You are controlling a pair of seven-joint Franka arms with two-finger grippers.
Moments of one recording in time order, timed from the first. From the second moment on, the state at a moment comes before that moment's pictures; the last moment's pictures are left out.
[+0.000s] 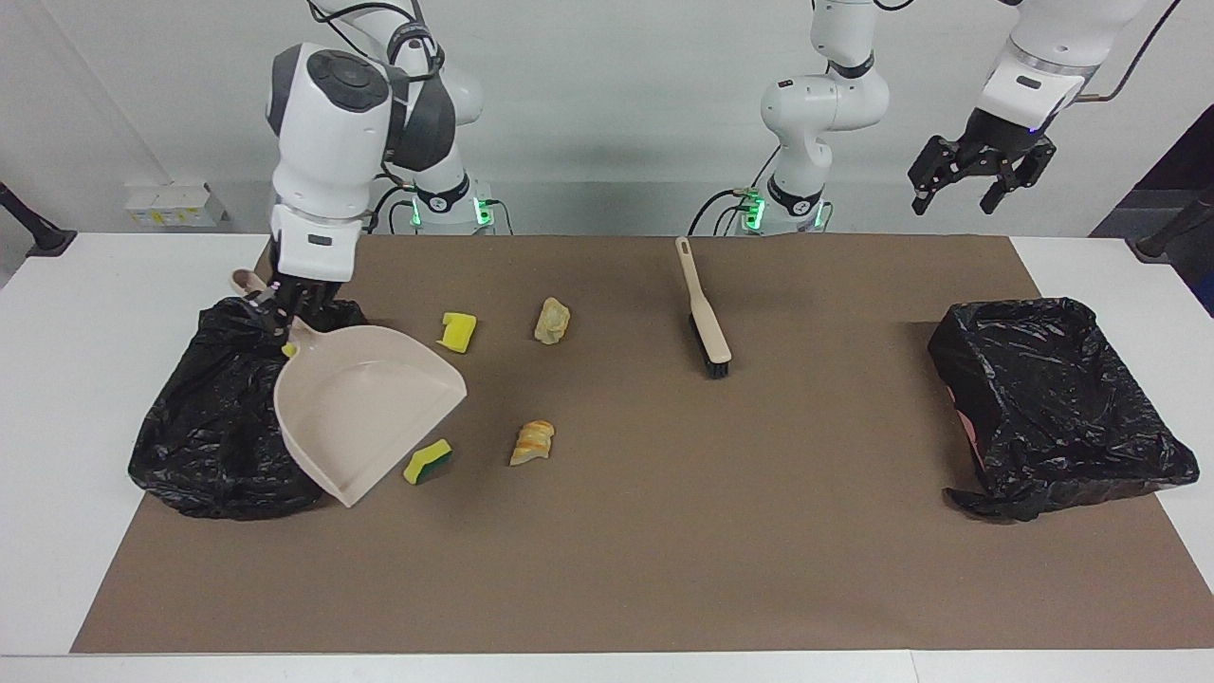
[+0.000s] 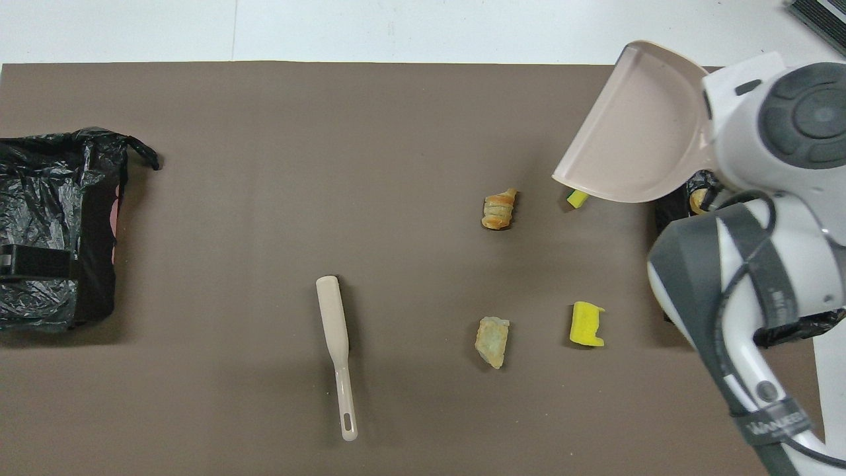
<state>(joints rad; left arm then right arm) 0.05 -0.21 -0.09 -1.71 -0.03 1.52 -0.03 0.08 0.14 0.13 -1.62 -0.52 1.82 -0.65</state>
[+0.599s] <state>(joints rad) 0.05 -0.21 -0.09 -1.71 -0.03 1.51 -0.03 0.30 0.49 0.14 -1.27 -0.39 1.83 -0.01</state>
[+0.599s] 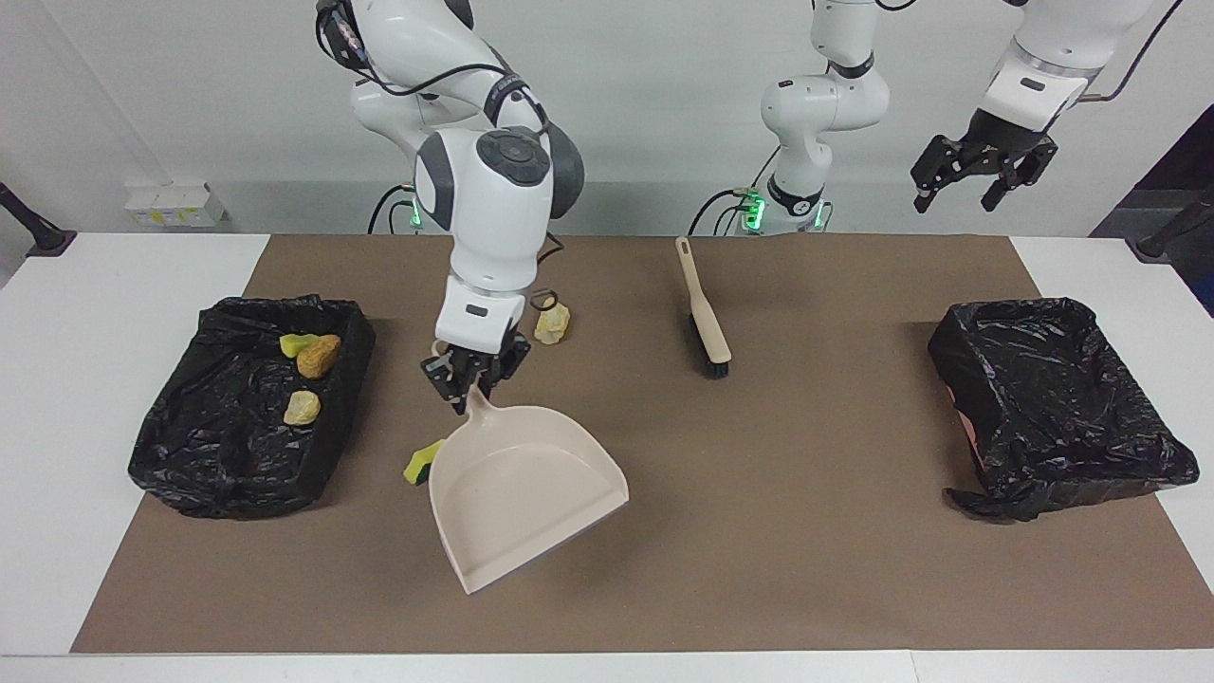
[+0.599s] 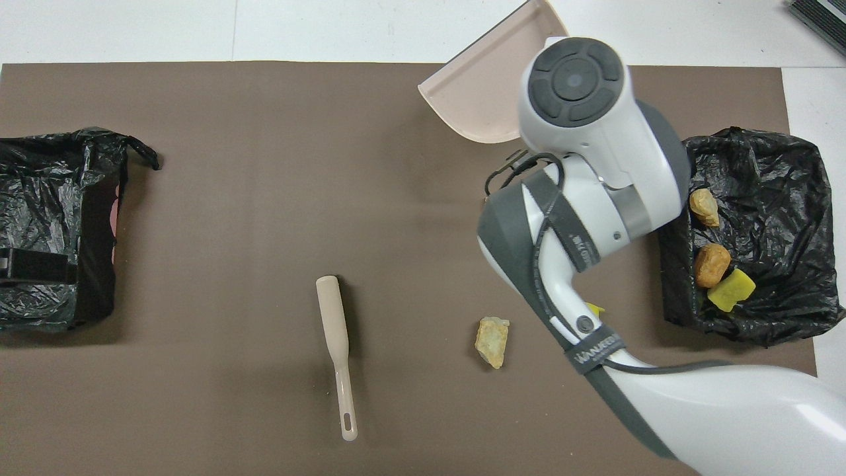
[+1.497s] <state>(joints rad) 0.05 -0.21 -0.09 -1.71 -0.03 1.51 -0.03 0.49 0.77 0.21 -1.06 -0.18 1.84 0.62</state>
